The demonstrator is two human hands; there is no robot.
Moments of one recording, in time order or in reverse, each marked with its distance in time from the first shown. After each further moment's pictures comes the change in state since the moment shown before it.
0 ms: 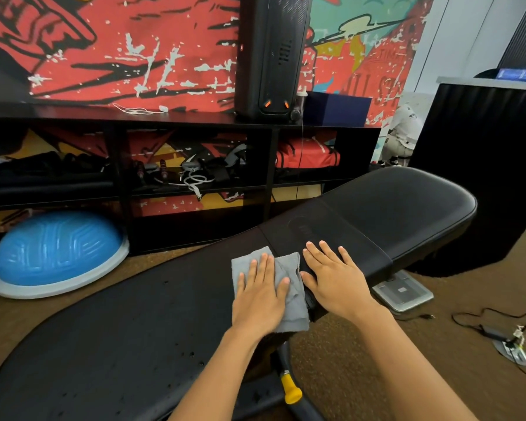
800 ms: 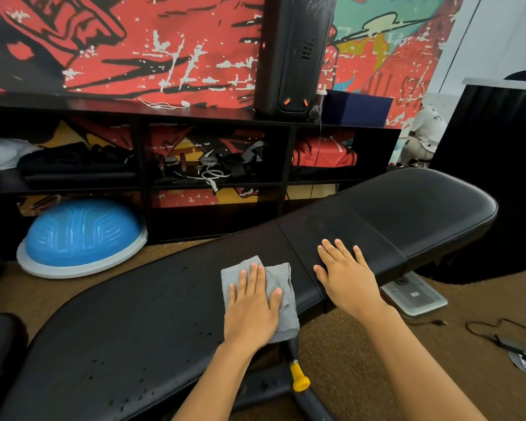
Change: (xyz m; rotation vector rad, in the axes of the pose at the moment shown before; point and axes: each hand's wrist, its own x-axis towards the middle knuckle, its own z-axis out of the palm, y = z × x) left_hand -0.046 -0.027 0.001 0.041 0.059 -0.124; right_hand -0.007 -0.010 0.002 0.008 0.025 0.045
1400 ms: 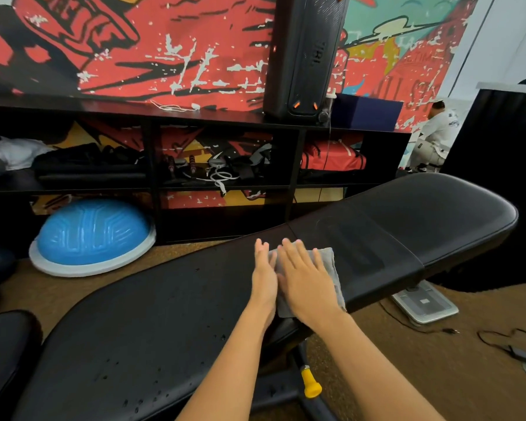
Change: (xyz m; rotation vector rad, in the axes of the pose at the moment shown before) left_hand 0.028 0.026 -0.039 -1.425 0.080 -0.212; right_hand 0.010 -0.084 0.010 -0.031 0.110 -0.199
